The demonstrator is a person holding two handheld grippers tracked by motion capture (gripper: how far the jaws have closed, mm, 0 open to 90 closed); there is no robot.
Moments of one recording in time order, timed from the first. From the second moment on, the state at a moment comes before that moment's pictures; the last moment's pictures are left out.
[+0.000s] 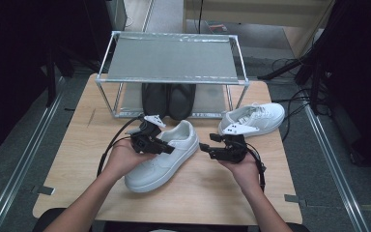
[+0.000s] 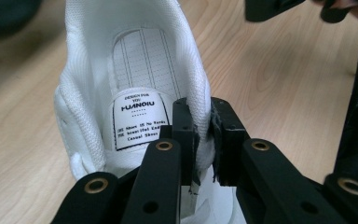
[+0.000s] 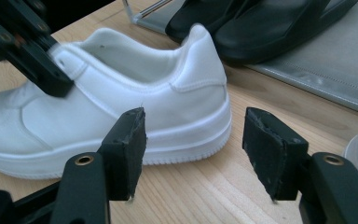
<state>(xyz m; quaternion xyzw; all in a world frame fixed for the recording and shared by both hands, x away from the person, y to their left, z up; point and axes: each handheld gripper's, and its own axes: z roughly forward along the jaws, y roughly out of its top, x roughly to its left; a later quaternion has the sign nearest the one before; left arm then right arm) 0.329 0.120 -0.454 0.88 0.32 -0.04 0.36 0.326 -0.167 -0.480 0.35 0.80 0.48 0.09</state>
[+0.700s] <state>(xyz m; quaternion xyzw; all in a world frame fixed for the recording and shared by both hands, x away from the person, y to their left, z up) 0.322 0.119 -0.466 0.86 0.32 -0.04 0.39 0.321 -0.157 -0.485 0.34 0.81 0.48 0.08</state>
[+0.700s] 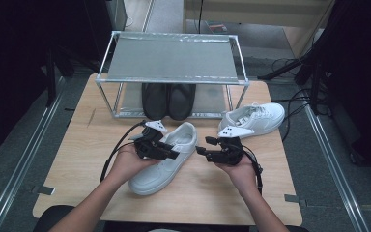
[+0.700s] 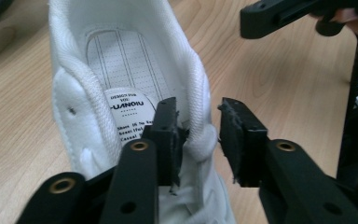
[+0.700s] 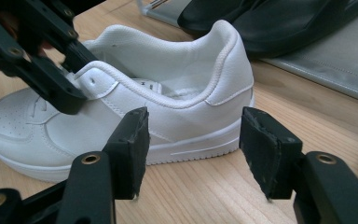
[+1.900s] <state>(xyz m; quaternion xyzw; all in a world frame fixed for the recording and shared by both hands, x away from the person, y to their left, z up) 0.278 0.144 -0.481 0.85 0.35 -0.04 0.38 0.348 -0.103 -0.486 0.30 0.83 0.46 0.06</state>
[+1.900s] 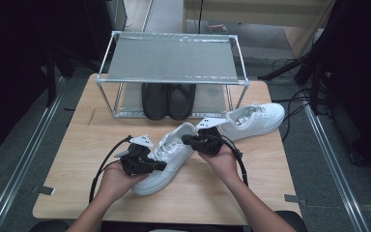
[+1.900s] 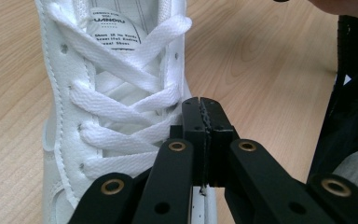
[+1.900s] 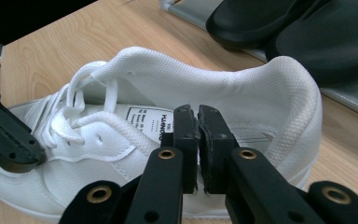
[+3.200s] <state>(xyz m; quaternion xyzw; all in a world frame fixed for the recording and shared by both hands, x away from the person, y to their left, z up) 0.305 0.155 -0.481 0.86 0.35 -0.03 0.37 0.312 -0.109 -0.484 0.27 0.86 0.43 0.04</state>
